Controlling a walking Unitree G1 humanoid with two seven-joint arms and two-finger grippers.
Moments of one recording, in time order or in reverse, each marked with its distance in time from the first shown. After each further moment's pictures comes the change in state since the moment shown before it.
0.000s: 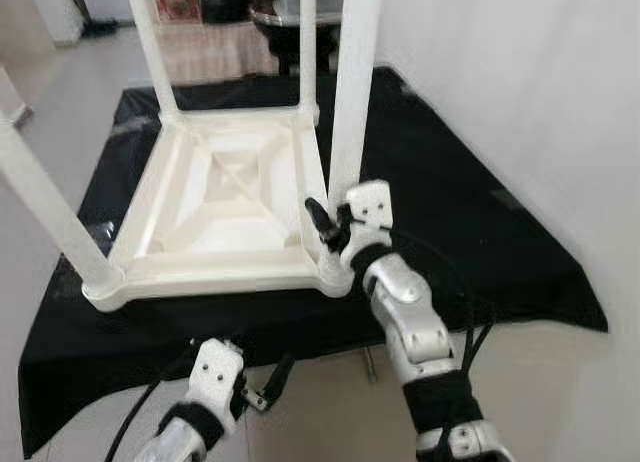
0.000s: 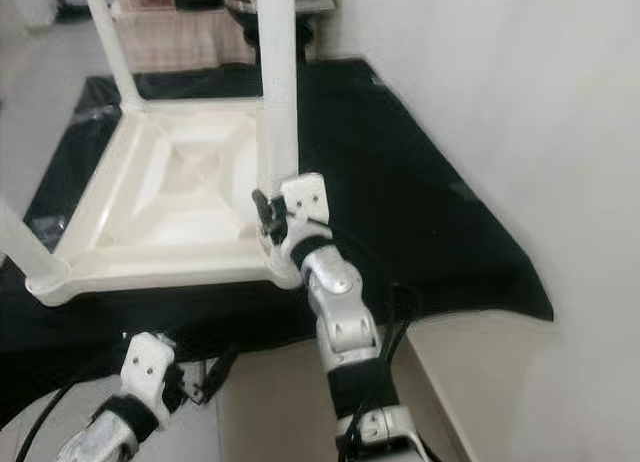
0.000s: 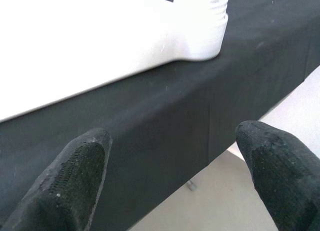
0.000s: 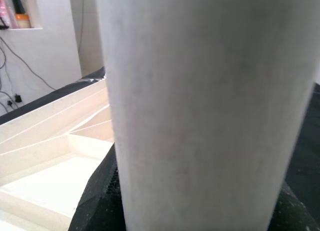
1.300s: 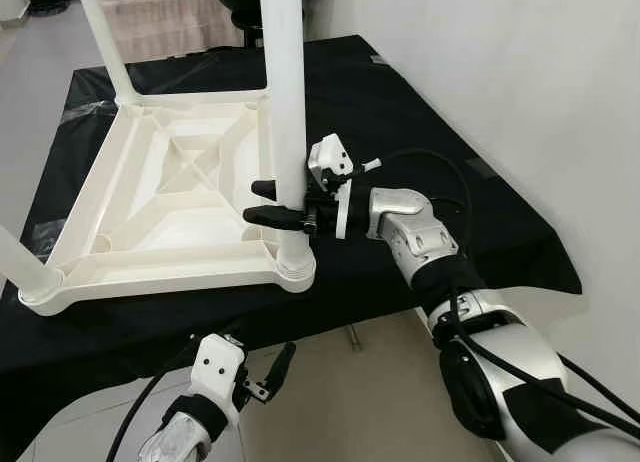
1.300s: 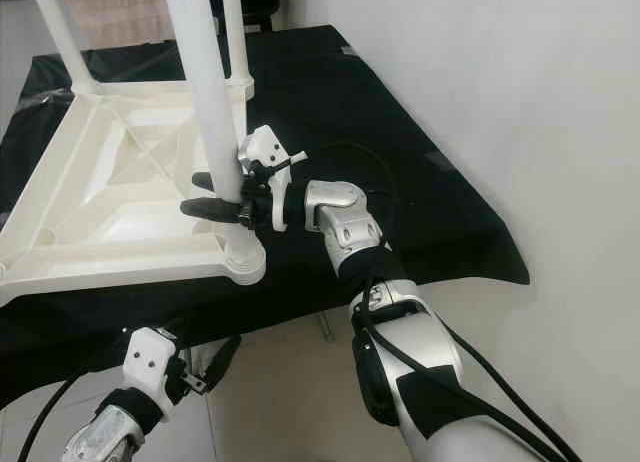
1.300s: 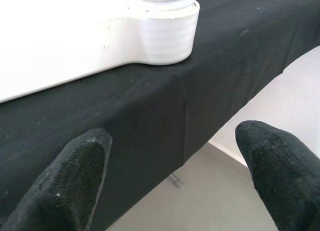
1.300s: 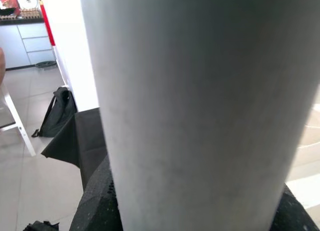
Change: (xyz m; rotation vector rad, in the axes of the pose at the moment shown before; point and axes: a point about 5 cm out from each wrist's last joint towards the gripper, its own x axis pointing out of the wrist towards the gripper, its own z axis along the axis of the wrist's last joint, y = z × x) left arm 0.000 -0.004 0.004 -0.007 -0.041 0.022; right arm 0.032 -0.005 0.055 -0.029 -0.020 0.938
